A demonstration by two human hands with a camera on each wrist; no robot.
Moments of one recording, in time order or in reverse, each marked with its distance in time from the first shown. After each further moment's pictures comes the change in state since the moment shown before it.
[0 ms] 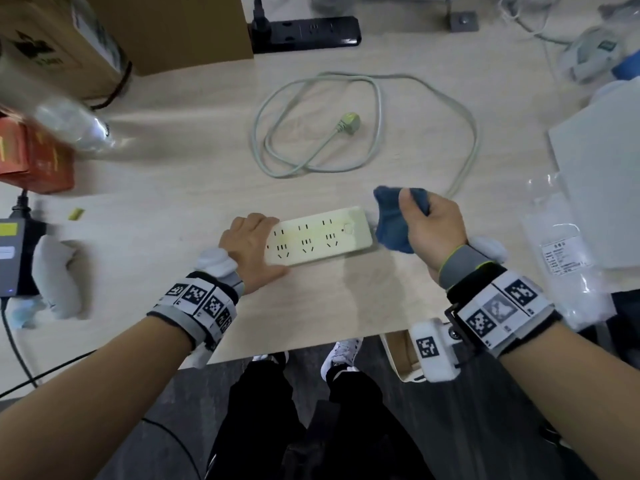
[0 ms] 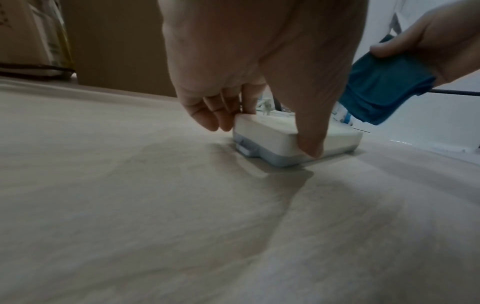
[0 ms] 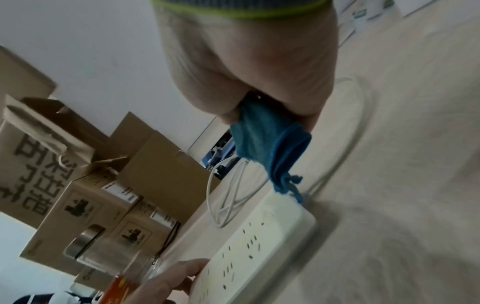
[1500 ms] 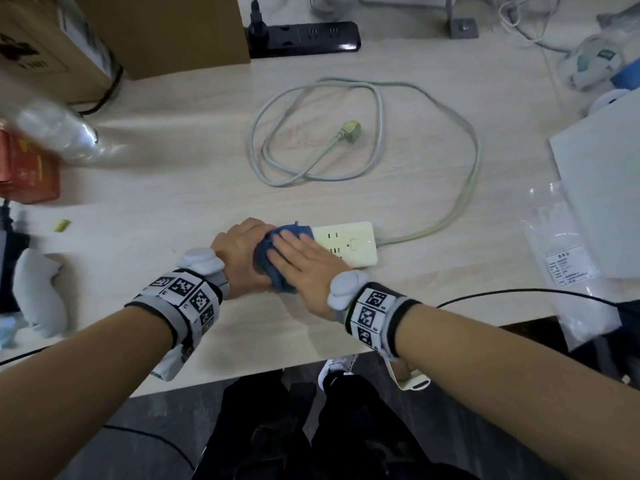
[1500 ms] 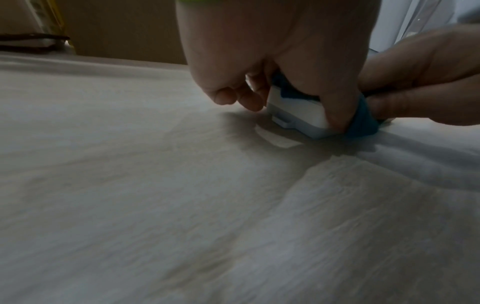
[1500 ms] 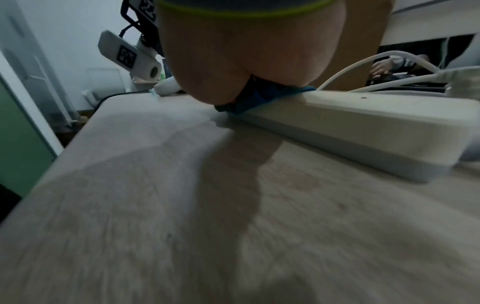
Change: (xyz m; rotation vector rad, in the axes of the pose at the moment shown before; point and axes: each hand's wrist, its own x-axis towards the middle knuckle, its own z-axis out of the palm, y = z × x) left_hand 0.016 -0.025 0.002 -0.191 -0.024 0.113; right_hand -0.009 0.062 0.133 -0.989 -0.619 -1.038
